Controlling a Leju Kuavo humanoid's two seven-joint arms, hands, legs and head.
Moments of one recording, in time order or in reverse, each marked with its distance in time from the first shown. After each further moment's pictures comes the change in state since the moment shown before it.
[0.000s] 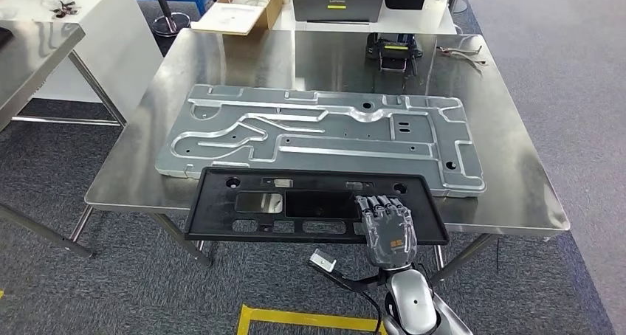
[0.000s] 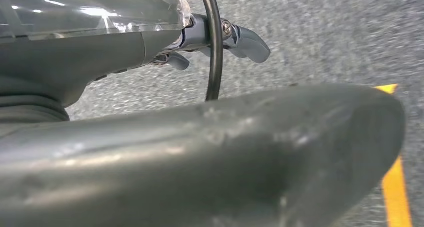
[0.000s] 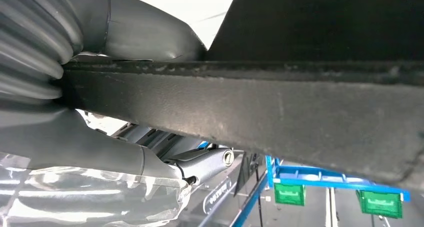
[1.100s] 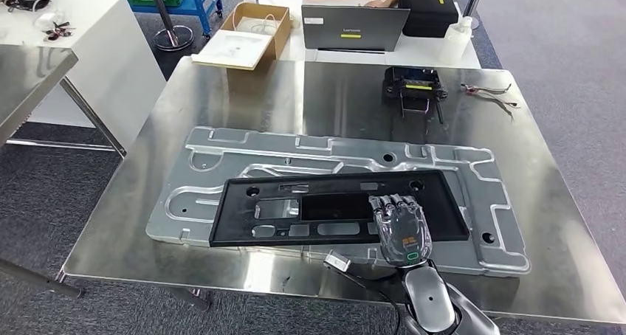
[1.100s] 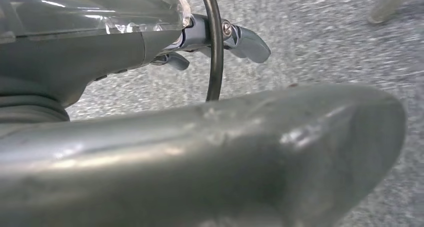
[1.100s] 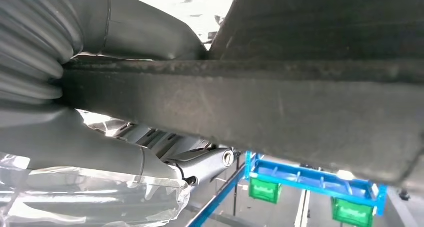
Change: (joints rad) left arm 0.006 -0.008 -0.002 0.004 0.021 0.001 -0.007; right arm -0.060 -0.169 0.111 -0.056 0.000 0.111 0.104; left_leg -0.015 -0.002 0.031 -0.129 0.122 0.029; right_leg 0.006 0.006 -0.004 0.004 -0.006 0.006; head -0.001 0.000
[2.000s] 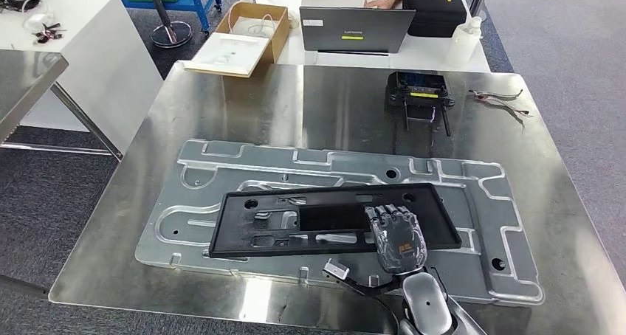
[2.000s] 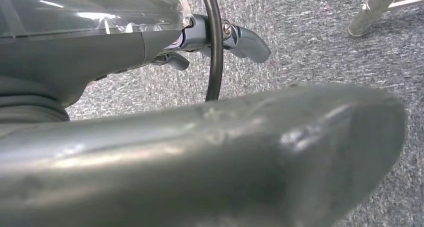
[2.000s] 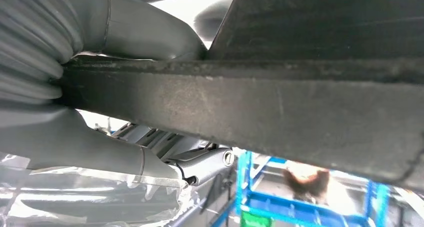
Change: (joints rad) left arm -0.004 0.000 0.003 0.000 0.009 0.013 0.003; right arm 0.096 0.103 -0.164 0.063 0.000 -0.032 -0.176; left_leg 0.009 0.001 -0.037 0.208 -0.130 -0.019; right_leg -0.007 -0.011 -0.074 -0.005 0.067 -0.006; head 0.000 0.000
